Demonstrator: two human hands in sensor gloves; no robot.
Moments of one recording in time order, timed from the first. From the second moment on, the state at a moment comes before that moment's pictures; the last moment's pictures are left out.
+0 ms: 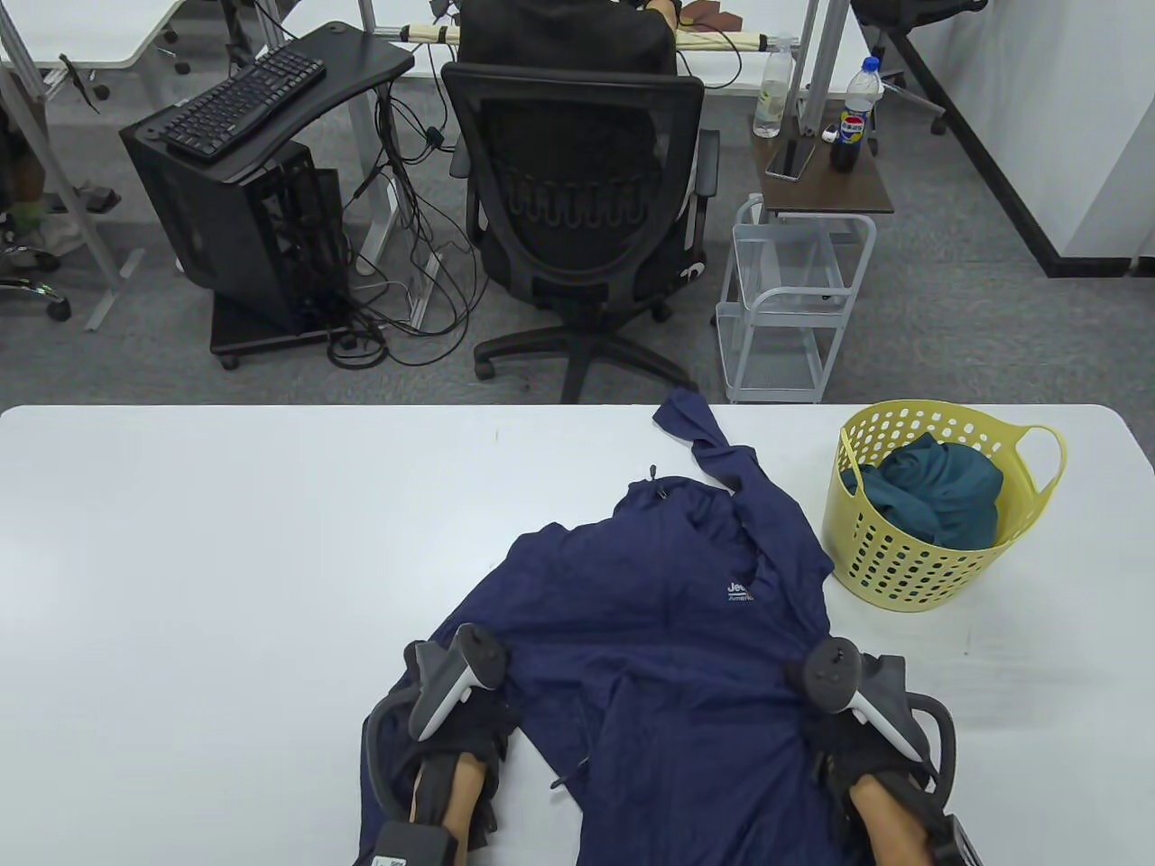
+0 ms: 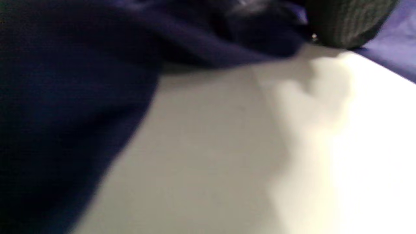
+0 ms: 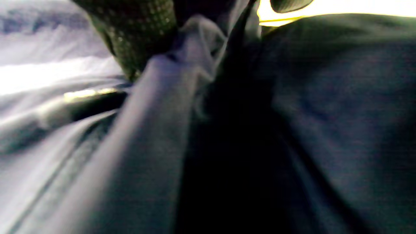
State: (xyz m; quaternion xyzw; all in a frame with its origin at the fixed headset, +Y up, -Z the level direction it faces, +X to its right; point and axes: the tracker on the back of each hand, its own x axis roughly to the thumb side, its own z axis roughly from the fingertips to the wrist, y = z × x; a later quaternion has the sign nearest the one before) left_hand -0.160 -0.780 -0.334 -0.23 0.14 0.07 0.96; right_hand 0.253 -0.772 -0.314 -0.09 0.14 0.98 0.08
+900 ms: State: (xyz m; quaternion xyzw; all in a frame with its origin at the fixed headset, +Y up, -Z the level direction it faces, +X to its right) left_hand -0.162 -0.778 -0.329 -0.25 0.14 0.05 0.96; right_hand 0.170 -0.785 -0.288 0.11 0.28 0.95 0.11
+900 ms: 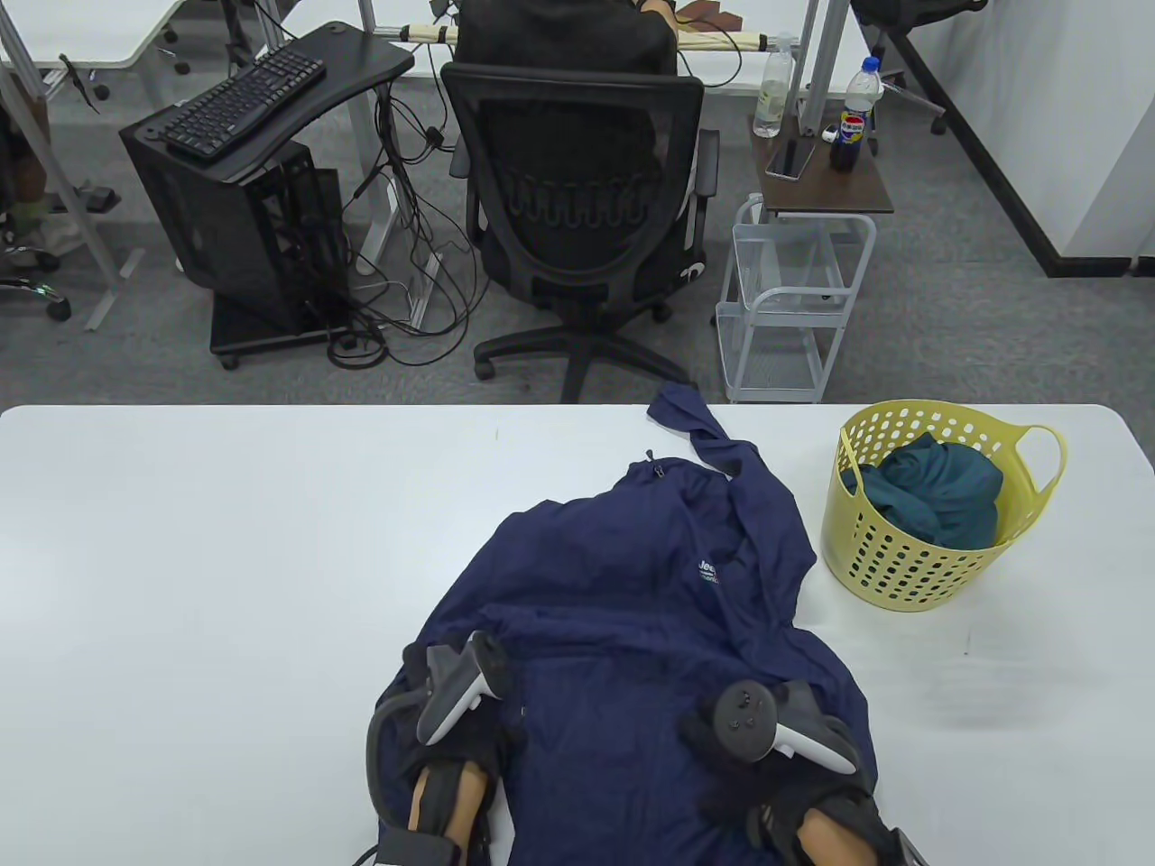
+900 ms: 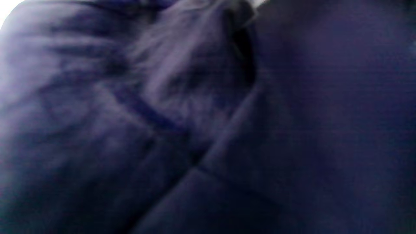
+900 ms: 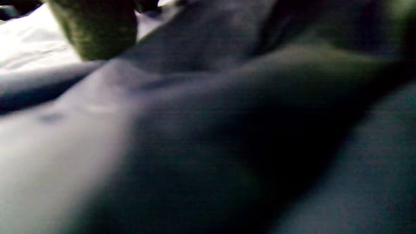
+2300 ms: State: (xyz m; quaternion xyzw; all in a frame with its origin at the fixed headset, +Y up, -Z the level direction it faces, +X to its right) left_hand -0.203 -0.745 -0.298 -0.34 0.15 0.15 0.92; right_hand 0.033 -0.754 -0.361 0.10 0.33 0.93 0.07
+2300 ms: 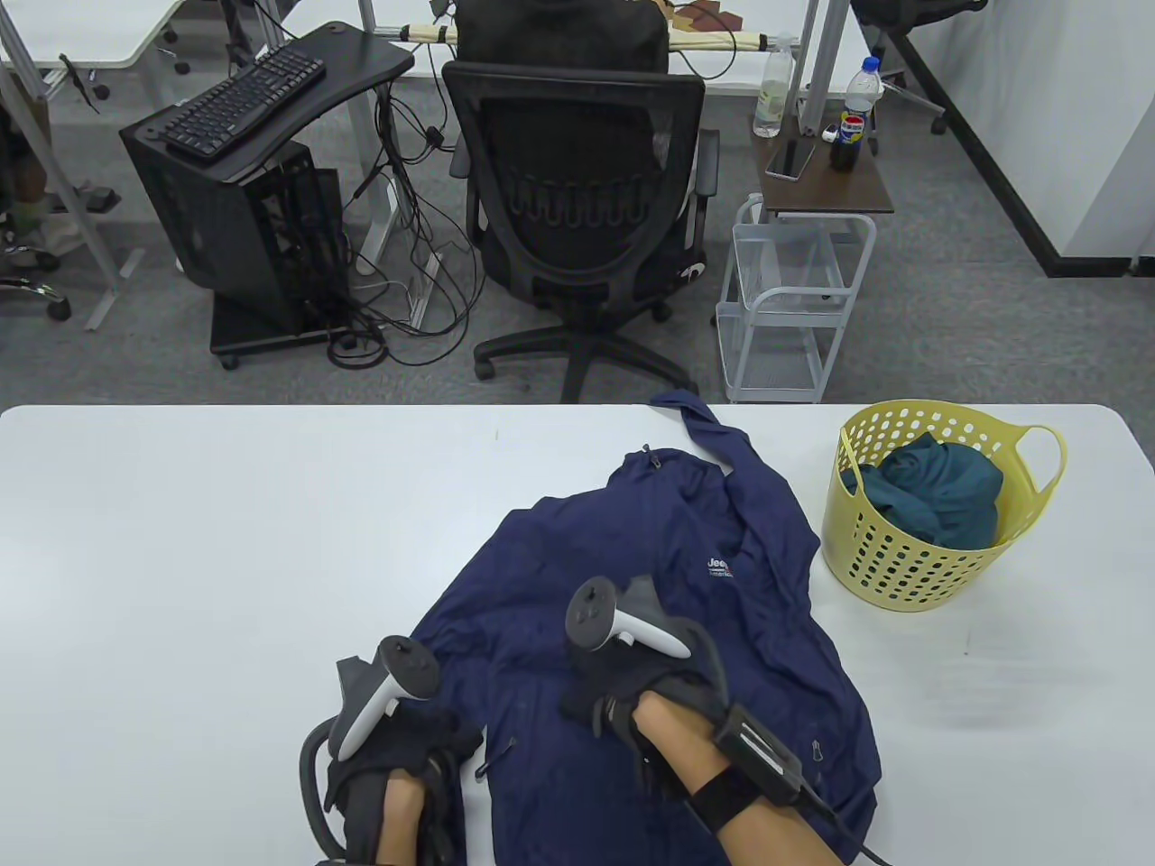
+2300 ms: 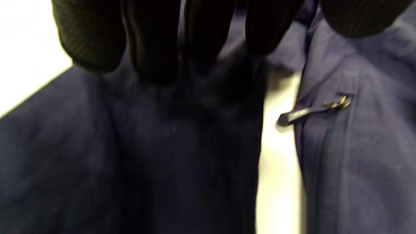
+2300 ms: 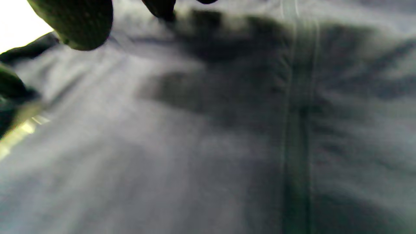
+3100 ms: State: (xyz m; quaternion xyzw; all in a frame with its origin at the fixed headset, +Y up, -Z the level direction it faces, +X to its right) left_hand -0.234 -0.733 -0.303 -0.14 0.29 0.14 0.94; right_hand 0.049 -0.786 -0.276 0.24 0.27 0.93 0.10
